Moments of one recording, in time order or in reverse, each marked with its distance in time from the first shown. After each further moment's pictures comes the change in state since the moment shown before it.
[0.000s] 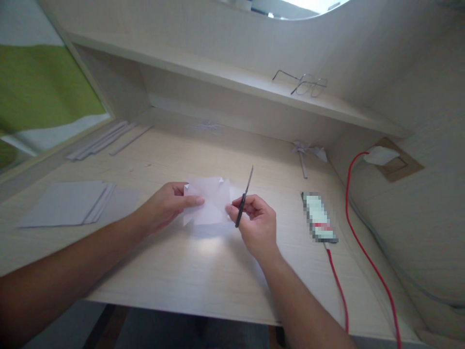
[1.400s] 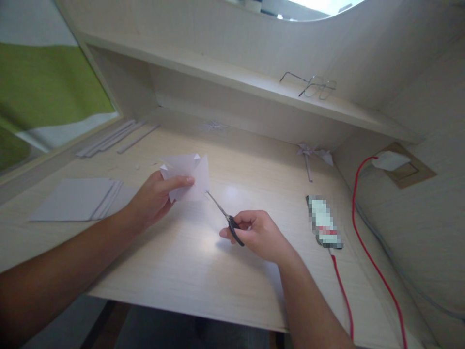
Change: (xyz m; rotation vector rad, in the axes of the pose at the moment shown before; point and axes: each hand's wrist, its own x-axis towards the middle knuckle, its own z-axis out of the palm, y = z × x) left_hand 0.001 0.019 -0.005 -0.123 0.319 0.186; right_hand 0.010 -0.011 -0.025 -0.303 -0.677 0.235
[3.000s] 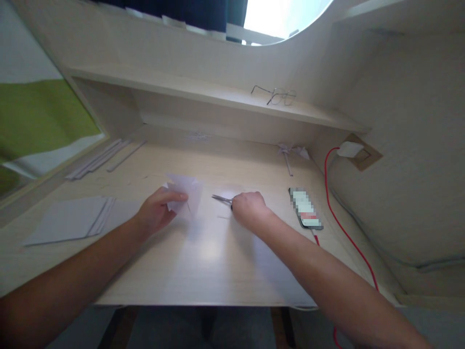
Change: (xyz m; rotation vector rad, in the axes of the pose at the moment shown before) left_hand -0.001 -0.012 0.000 -0.112 -0.165 -0.155; right_hand 0.034 -0.029 -0.009 -1.323 -0.018 0.175
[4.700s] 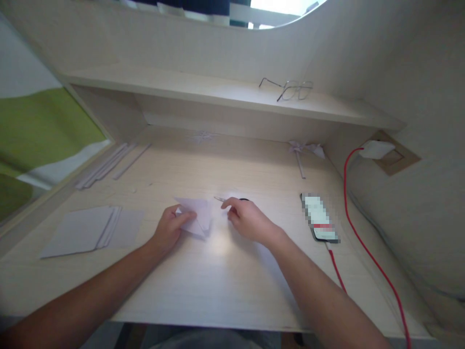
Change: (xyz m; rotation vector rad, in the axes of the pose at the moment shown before) left_hand 0.001 -0.030 -0.005 0.312 0.244 0.005; right_hand 0.016 0.013 0.022 0.929 0.260 -0.215
